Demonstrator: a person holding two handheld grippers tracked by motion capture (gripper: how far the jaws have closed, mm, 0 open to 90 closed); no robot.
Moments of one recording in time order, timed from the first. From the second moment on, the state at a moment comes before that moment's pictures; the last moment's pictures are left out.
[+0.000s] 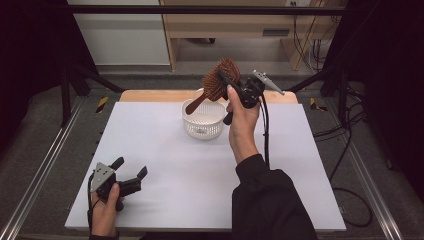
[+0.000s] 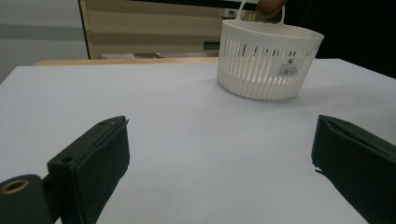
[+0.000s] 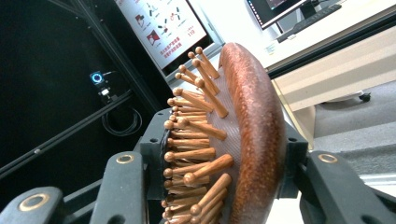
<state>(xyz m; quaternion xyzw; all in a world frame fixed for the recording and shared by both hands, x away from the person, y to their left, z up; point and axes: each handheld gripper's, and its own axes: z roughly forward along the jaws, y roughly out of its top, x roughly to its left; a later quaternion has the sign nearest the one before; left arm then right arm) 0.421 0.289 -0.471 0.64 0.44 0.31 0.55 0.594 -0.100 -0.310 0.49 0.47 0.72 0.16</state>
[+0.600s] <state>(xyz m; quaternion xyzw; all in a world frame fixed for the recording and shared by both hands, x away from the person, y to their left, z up) 0.421 0.289 -0.470 0.64 0.44 0.31 0.55 0.595 -0.102 -0.312 0.49 0.47 0.71 0.18</state>
